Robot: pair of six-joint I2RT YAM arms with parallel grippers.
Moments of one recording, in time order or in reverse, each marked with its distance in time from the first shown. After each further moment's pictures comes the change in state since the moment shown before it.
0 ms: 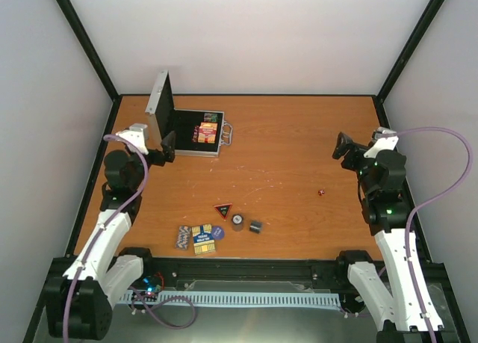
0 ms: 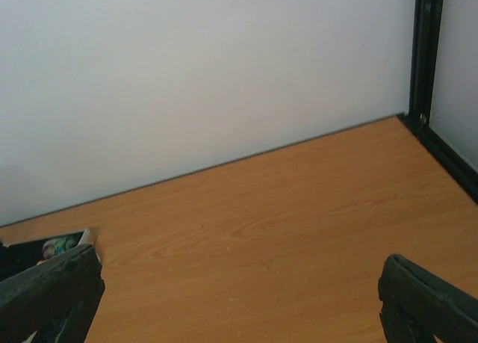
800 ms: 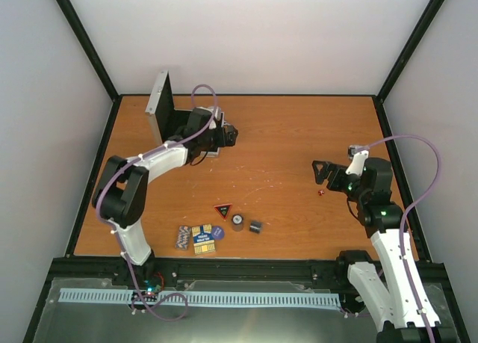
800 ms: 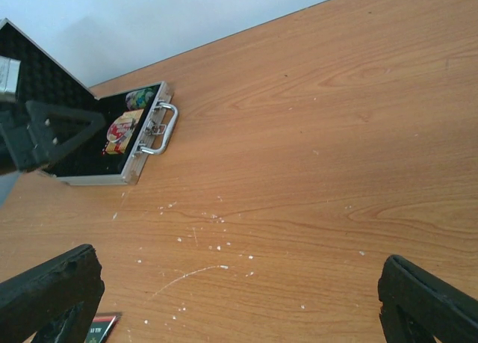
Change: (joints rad) left arm -0.428 0.874 0.632 -0.337 -0.128 -0.234; right arm 0.000 -0.012 -0.098 -0.209 -0.373 0.041
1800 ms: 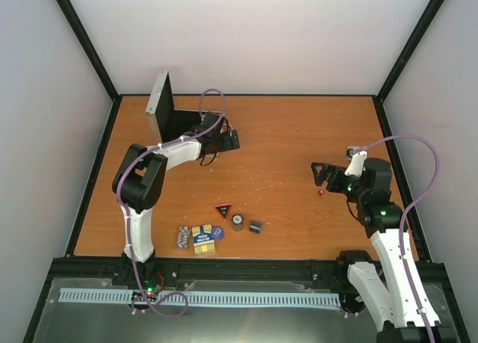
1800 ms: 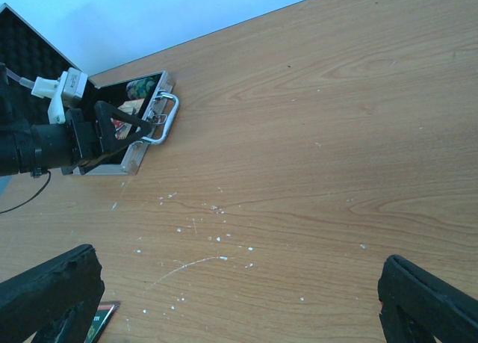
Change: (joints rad) left arm -0.027 0.239 0.199 -0.186 -0.149 -0.181; right arm 0.000 0.001 -0.003 -0.021 -0.017 -0.024
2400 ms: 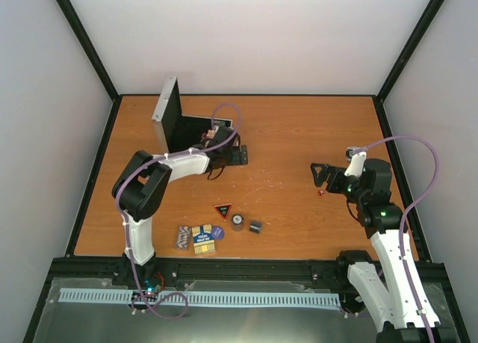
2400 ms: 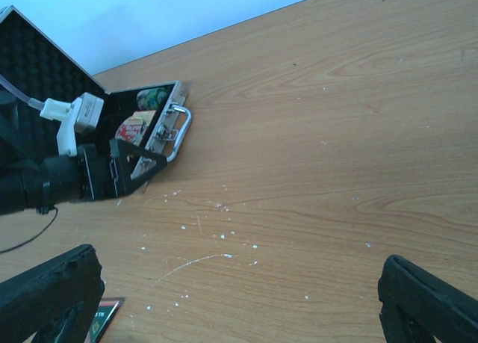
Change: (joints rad) left arm -0.110 -0.042 -0.102 0.022 -0.070 0.005; right arm 0.000 -0.007 -0.005 0.000 -0.011 0.000
